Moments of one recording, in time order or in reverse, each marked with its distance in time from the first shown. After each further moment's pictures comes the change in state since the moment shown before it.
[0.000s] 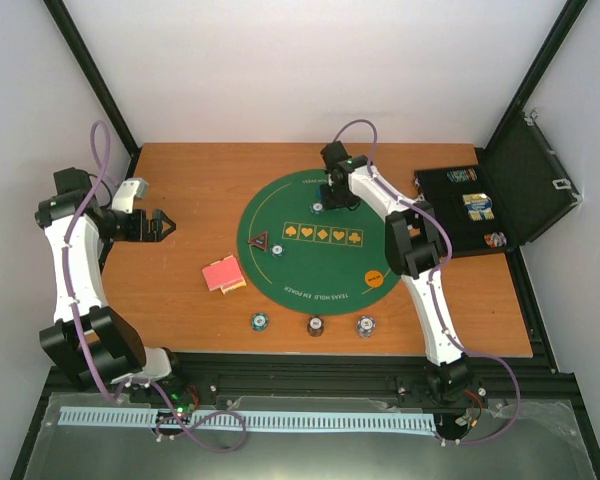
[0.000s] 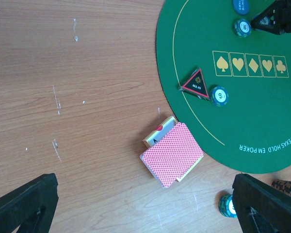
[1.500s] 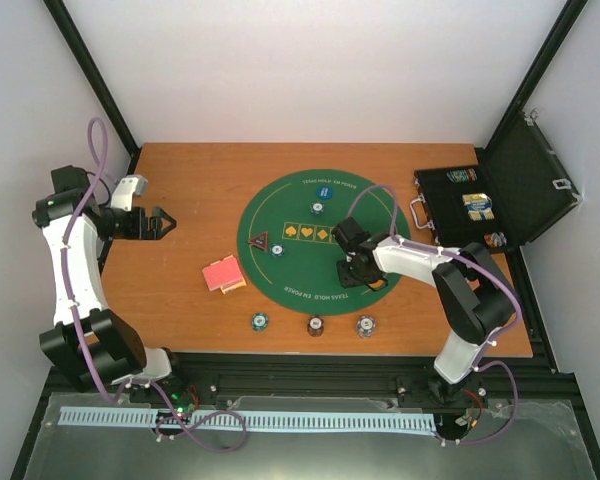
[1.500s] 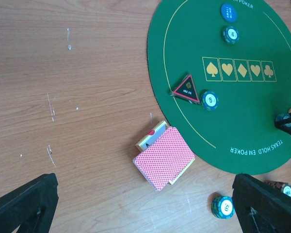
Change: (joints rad) left arm 0.000 -0.007 0.023 -0.016 0.032 0.000; right arm 0.196 -0.774 -1.222 0.320 0.034 0.195
